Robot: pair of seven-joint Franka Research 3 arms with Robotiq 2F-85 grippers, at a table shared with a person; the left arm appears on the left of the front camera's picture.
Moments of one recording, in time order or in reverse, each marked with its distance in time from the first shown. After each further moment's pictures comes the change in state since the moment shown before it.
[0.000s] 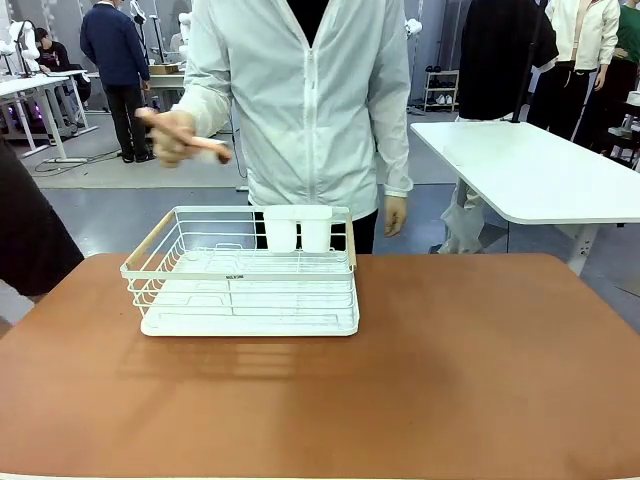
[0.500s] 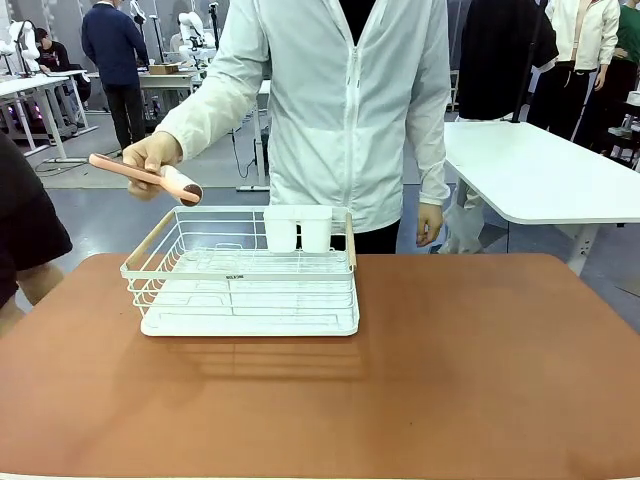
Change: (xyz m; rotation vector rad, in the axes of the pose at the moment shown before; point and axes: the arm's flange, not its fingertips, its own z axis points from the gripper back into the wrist) left arm 0.000 0.000 0.000 0.000 0.000 0.000; right arm 0.000 0.000 0.000 0.000 0.000 0.000
